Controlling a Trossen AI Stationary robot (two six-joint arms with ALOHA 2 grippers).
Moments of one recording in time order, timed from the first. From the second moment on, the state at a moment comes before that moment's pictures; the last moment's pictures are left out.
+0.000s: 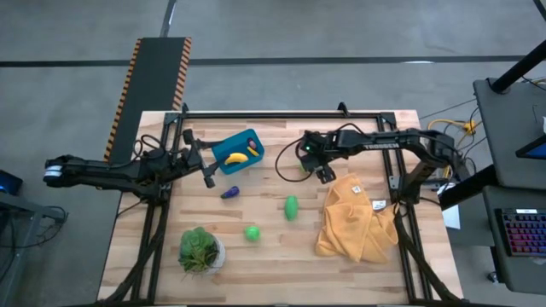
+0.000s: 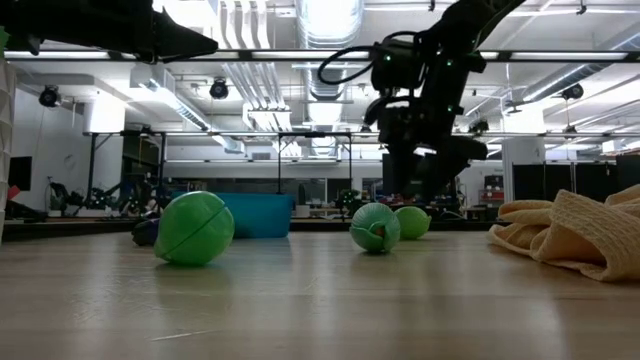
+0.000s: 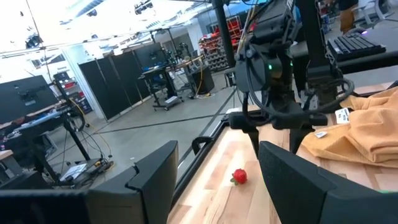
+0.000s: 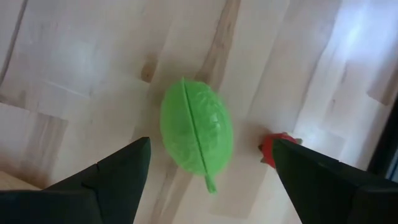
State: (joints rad) left arm 0.02 0.61 0.36 0.33 -0.43 0.35; right arm -0.28 1.67 1.09 -0.65 0.10 -0.71
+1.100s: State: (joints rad) left arm 0.02 0.61 0.36 0.33 -0.43 0.35; right arm -0.30 1.82 1.08 -0.59 0.07 -0.72
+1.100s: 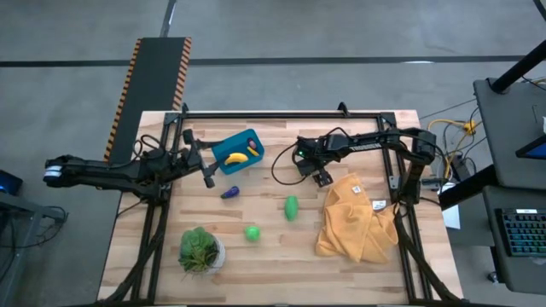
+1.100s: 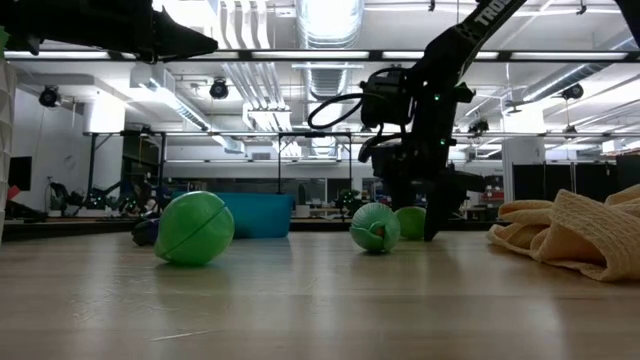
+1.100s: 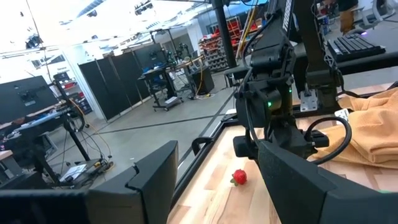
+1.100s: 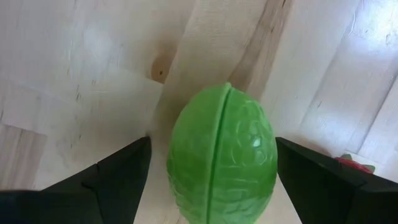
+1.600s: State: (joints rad) left arm 0.02 0.61 0.36 0.33 -0.43 0.35; right arm -0.30 1.82 1.08 -0.56 0.07 -0.73
